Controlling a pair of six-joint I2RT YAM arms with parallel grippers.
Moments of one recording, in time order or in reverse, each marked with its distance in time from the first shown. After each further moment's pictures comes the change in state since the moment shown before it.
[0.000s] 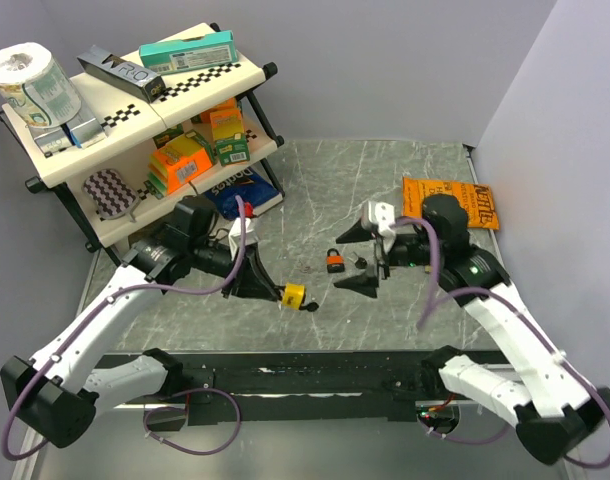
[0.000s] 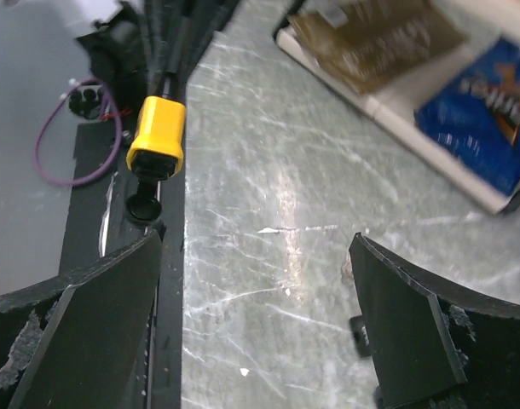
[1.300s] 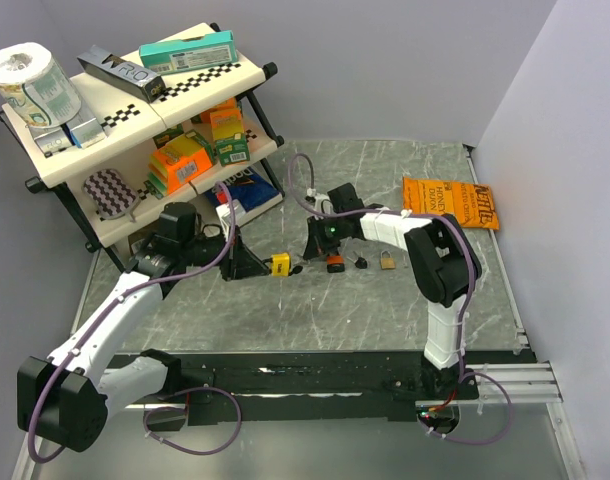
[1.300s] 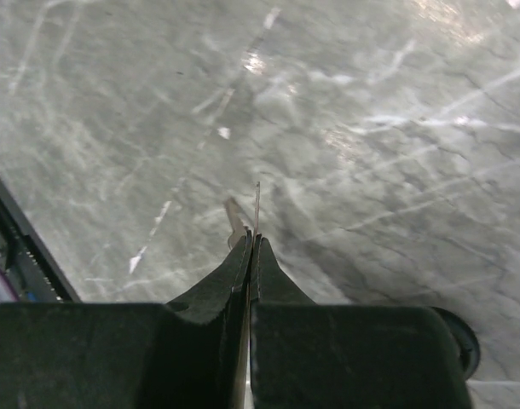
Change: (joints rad) left arm 0.165 -0.012 -0.224 0.351 -0.218 -0.351; right arm 0.008 1.017 0.194 0.236 0.346 0.541
